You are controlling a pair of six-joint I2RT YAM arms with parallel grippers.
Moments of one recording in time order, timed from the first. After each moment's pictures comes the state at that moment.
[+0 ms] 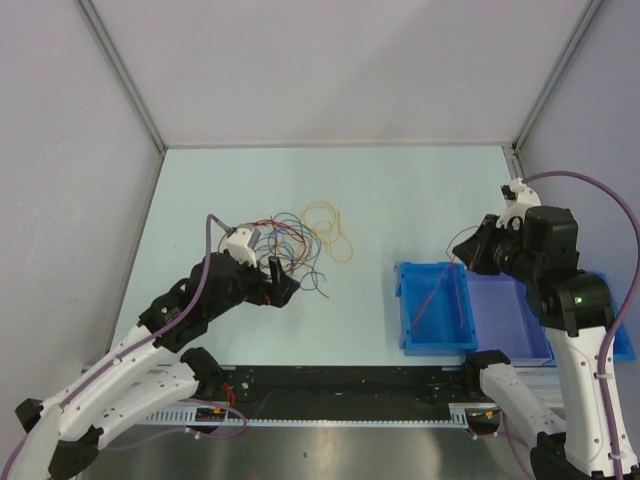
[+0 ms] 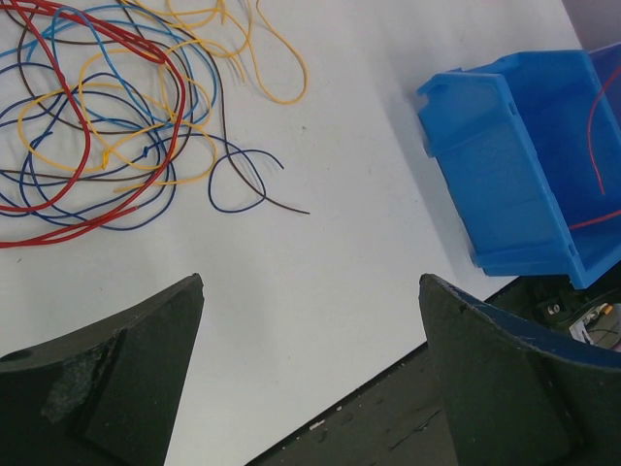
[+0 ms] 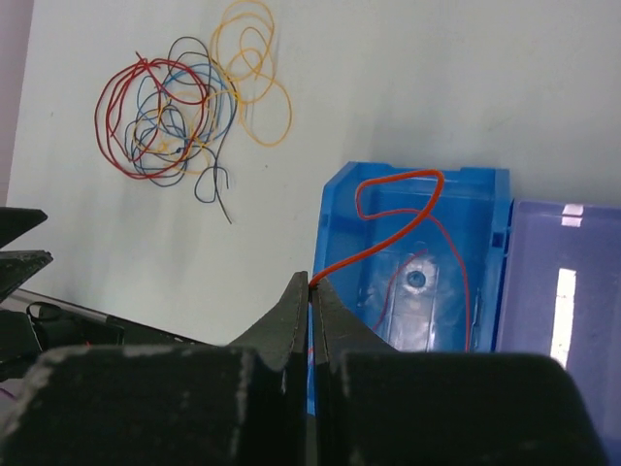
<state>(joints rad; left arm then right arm) -0.76 0.65 0.70 -0.53 -0.08 -0.51 0.15 0.80 1.28 -1.04 -0.24 0.31</state>
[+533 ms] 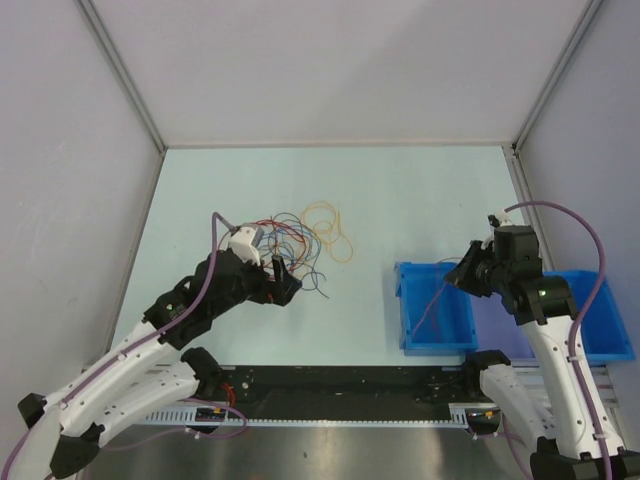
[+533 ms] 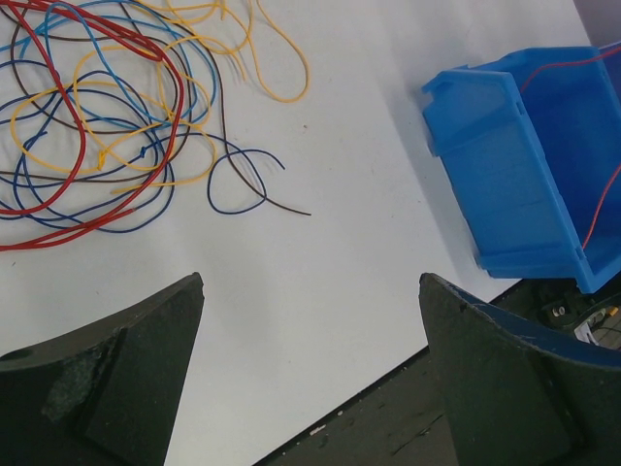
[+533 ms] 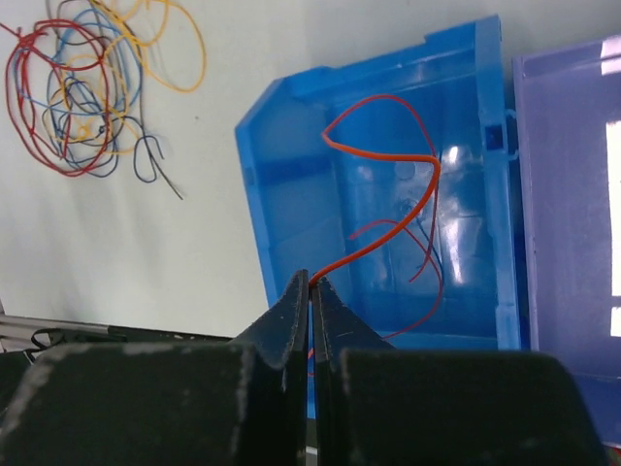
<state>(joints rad) -0.76 0.68 0.70 -0.51 -0.08 -0.51 0.15 0.75 0.96 -1.00 -0.18 0.53</state>
